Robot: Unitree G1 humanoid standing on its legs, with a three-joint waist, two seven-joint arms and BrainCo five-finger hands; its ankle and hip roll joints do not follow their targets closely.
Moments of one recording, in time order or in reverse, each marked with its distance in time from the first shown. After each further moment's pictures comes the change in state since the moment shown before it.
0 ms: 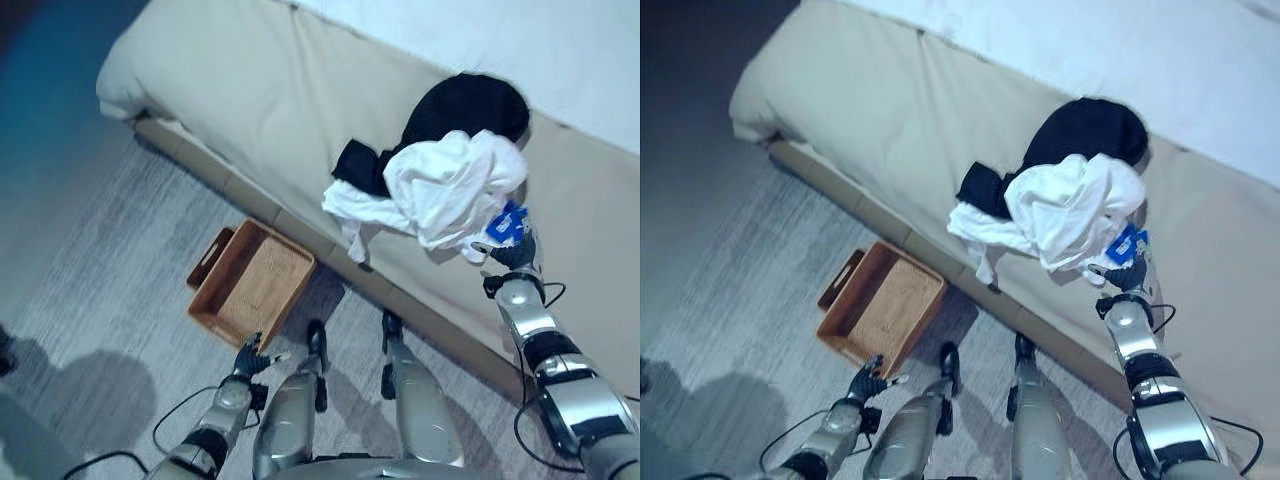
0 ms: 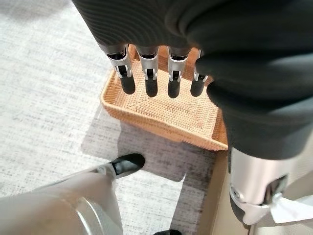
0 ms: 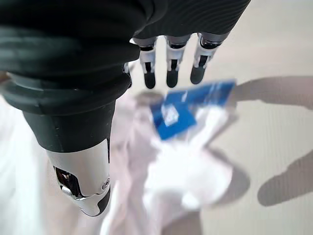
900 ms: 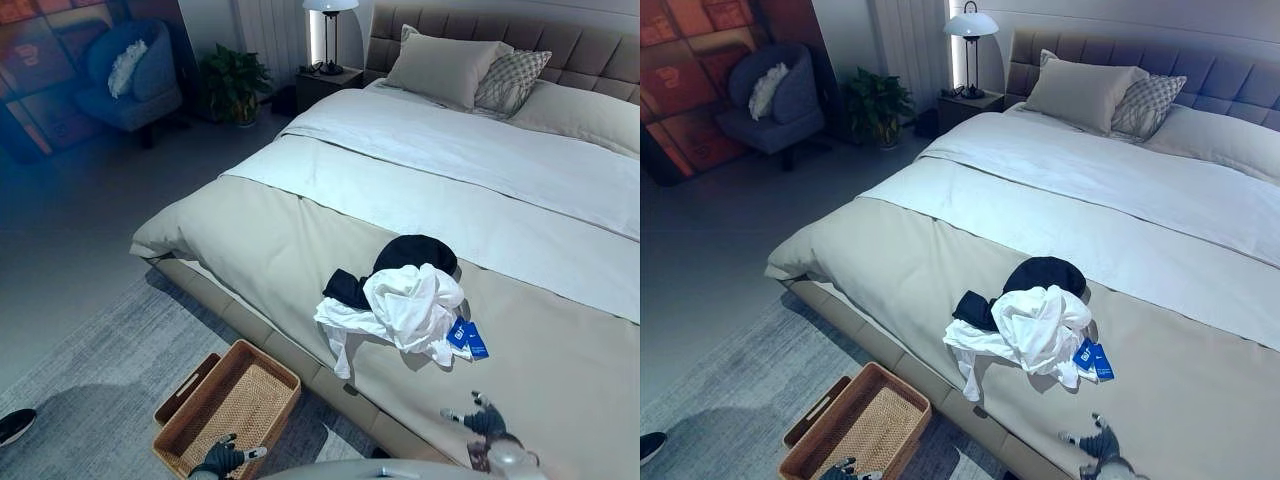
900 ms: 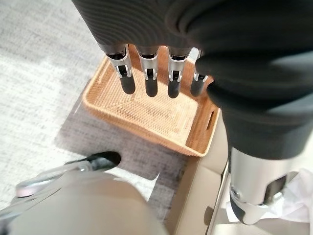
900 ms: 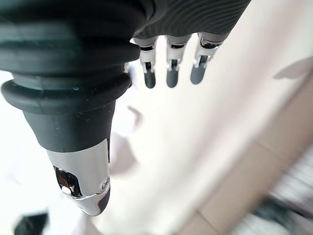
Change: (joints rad) left arm 0.239 -0.001 0.174 0.172 0.138 0.050 -0.120; right arm 0.609 0.172 -0.112 -0.079 0.060 0.001 0.262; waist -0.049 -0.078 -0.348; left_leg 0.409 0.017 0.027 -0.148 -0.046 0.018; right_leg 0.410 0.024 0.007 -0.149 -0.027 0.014
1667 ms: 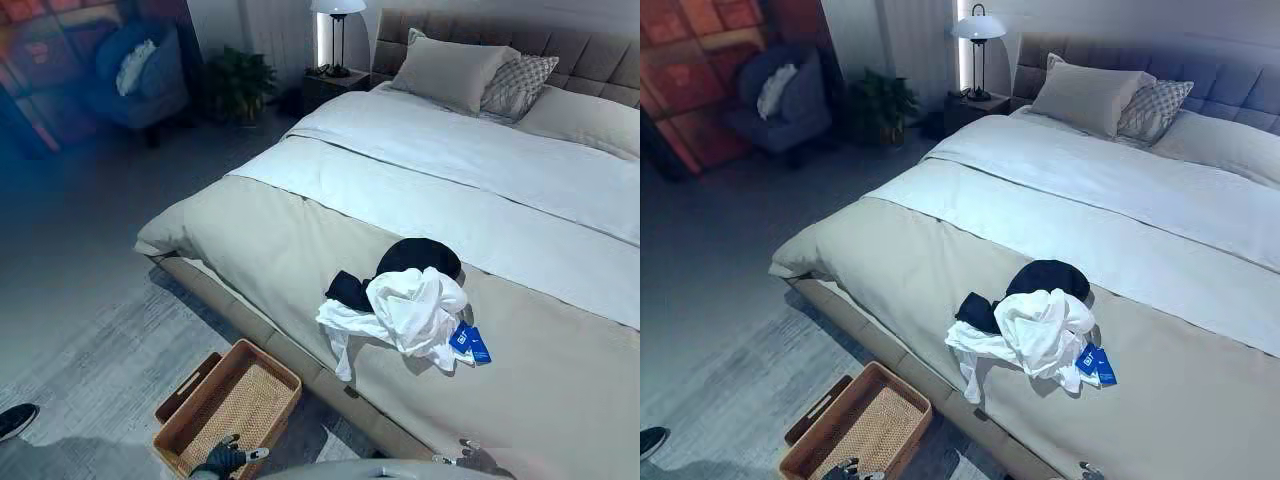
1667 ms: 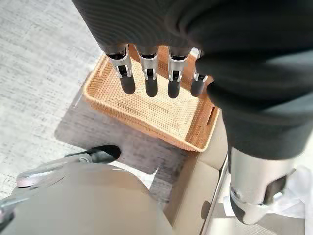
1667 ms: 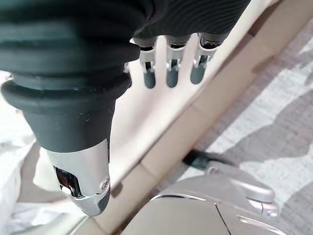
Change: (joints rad) left arm -0.007 -0.001 0.000 0.035 0.010 -0.001 -0.065; right arm 0.031 0.080 0.069 0.326 0.031 0.012 0.200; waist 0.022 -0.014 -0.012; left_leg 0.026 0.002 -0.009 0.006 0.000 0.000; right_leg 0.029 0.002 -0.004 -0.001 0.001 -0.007
